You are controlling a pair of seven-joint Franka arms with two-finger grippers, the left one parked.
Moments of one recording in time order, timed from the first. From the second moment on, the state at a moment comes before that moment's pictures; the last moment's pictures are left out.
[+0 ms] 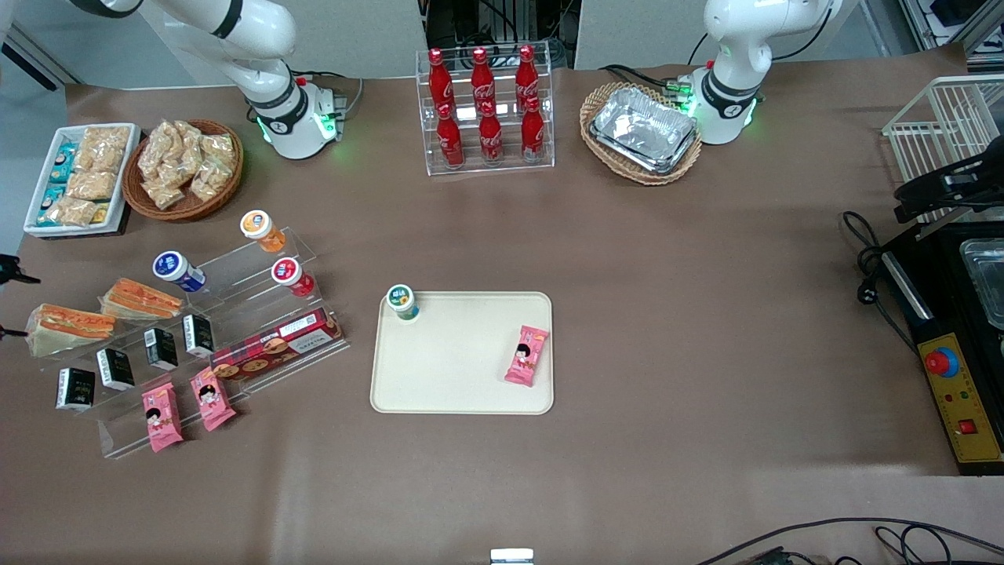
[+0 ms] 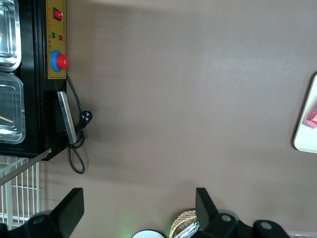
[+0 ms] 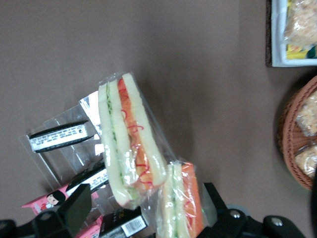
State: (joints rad) arm -0.15 0.34 -0.38 -1.61 0.08 1.83 1.07
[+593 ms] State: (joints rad) arm -0.15 0.40 -0.38 -1.61 0.11 1.91 1.07
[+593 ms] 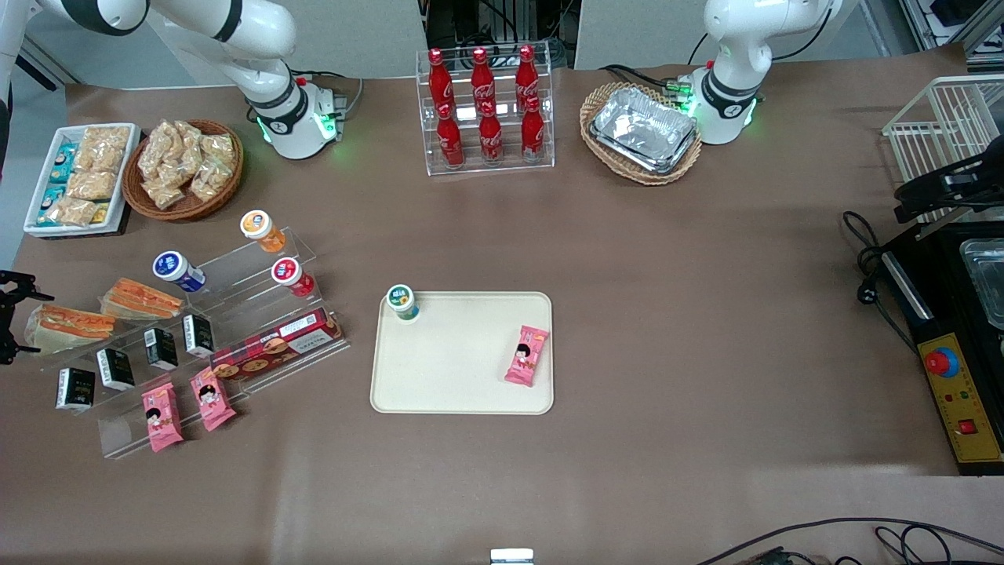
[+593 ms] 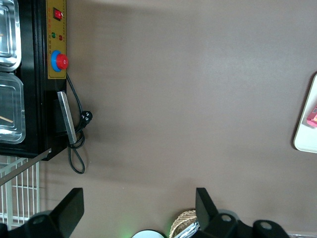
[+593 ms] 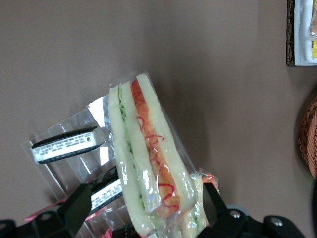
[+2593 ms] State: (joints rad) arm 0.09 0.19 -0.36 -1.51 0.12 1.59 1.26
